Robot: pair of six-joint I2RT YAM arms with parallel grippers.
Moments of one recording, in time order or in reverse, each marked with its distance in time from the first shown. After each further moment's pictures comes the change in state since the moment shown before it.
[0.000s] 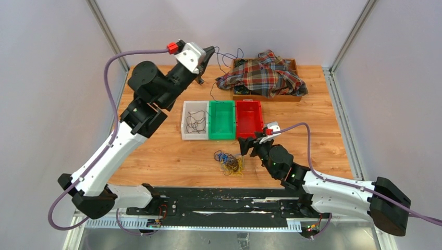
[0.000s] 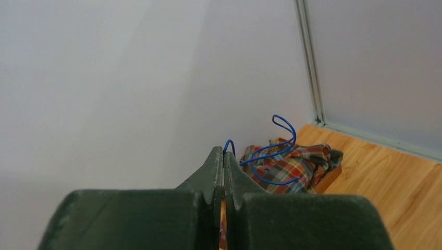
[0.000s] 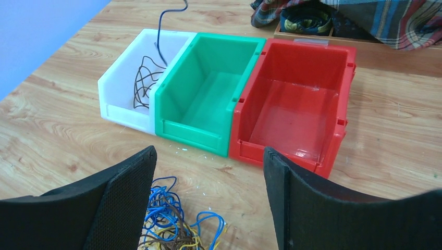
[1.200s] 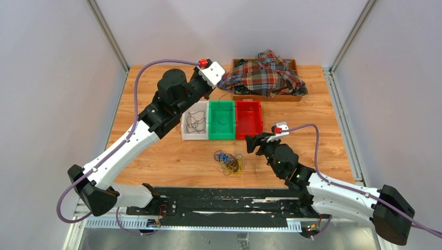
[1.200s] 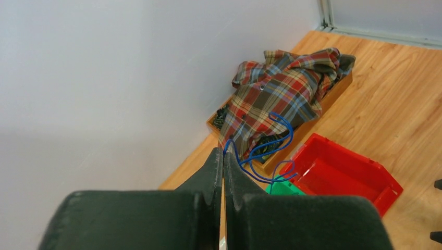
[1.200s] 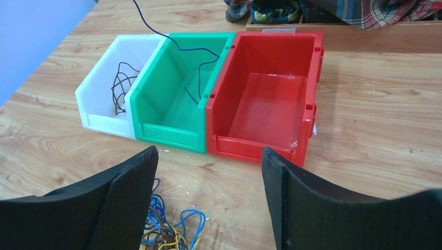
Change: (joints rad) left arm 0.000 0.052 -0.188 -0.083 -0.055 0.090; right arm -0.088 -0.086 -0.043 -0.063 -0.008 0.069
